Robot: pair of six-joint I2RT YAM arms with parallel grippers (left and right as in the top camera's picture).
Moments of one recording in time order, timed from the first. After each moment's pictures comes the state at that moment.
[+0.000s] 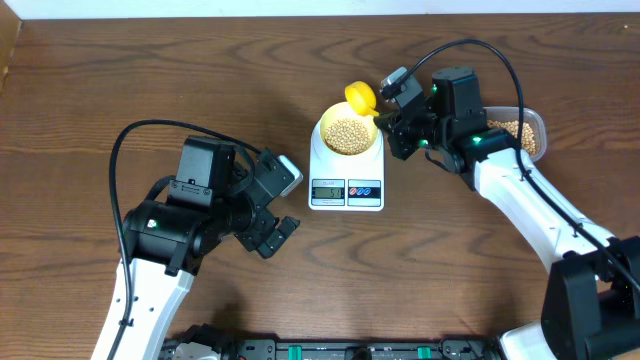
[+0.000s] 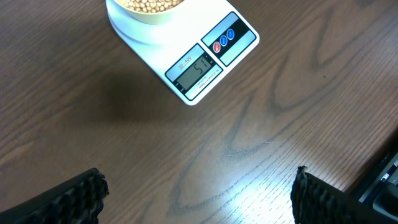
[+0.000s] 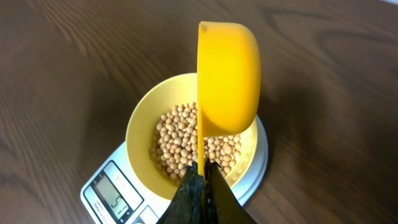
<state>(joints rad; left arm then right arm) -0.27 1.09 1.09 -1.07 0.33 0.49 0.32 1.67 1.12 -0.20 -0.46 -0.17</state>
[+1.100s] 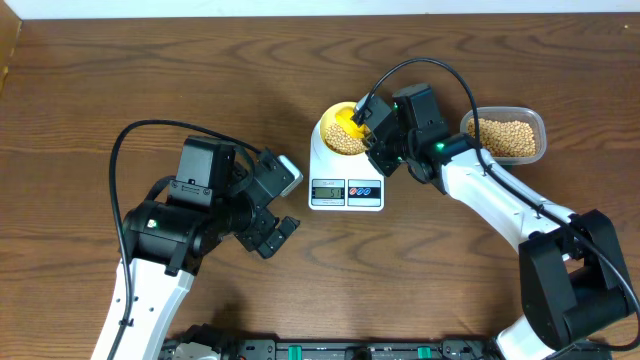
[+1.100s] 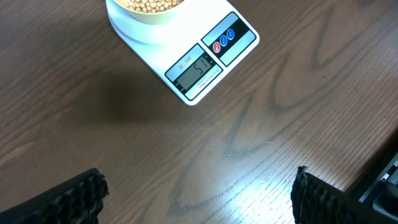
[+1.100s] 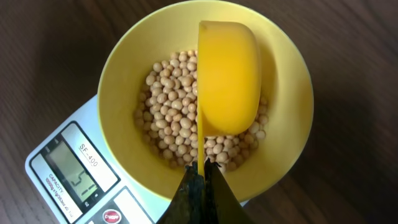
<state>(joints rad) -0.27 1.09 1.09 -1.07 0.33 0.49 0.43 1.76 1.12 -0.24 -0.27 -0.30</state>
